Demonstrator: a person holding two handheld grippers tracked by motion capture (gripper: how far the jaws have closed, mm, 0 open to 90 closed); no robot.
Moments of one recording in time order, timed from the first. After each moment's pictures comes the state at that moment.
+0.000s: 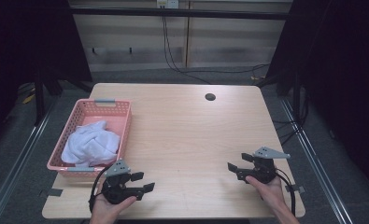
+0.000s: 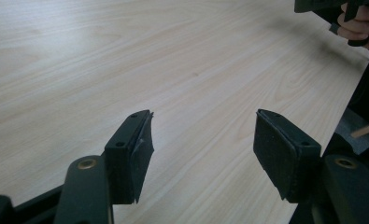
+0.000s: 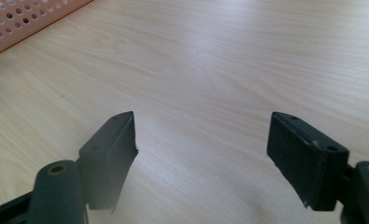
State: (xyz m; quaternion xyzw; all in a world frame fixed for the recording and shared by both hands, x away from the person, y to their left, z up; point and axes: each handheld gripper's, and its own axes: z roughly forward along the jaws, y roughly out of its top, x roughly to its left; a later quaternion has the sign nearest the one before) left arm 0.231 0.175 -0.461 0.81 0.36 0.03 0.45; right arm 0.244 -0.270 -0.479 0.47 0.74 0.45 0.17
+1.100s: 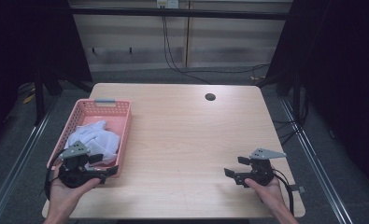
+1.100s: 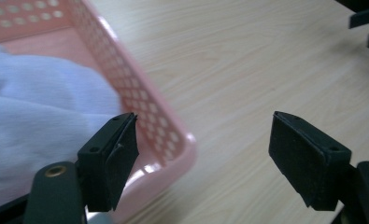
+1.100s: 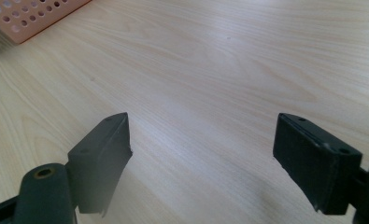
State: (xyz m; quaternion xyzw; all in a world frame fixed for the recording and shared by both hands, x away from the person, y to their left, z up) left arm 0.258 0.265 -0.399 0.80 0.41 0.11 0.41; right arm 0.241 -0.263 -0.478 0.45 0.76 0.44 0.12
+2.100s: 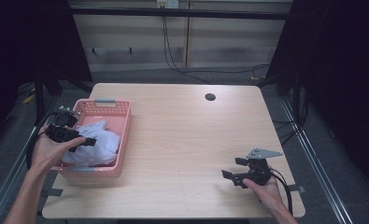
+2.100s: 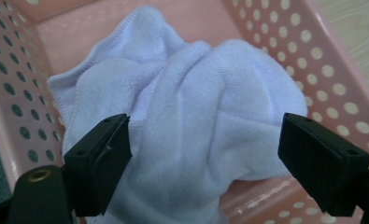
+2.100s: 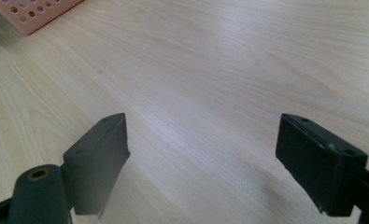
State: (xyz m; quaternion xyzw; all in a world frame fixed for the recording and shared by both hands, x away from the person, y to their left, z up) left arm 0.382 0.316 -0.397 0.84 0.49 0.07 0.23; right arm 0.245 -0.259 -0.482 0.44 0.77 0.44 0.10
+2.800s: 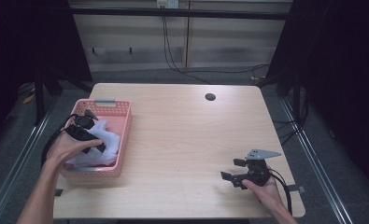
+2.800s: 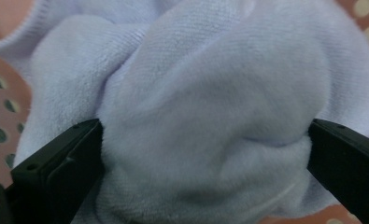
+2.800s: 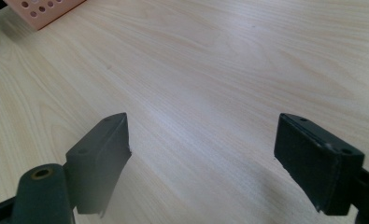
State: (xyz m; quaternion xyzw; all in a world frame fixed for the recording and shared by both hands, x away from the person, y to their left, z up) left arm 0.411 0.288 -0.437 0.85 0.51 0.02 0.10; right arm 0.244 -0.256 -0.482 0.43 0.78 0.44 0.09
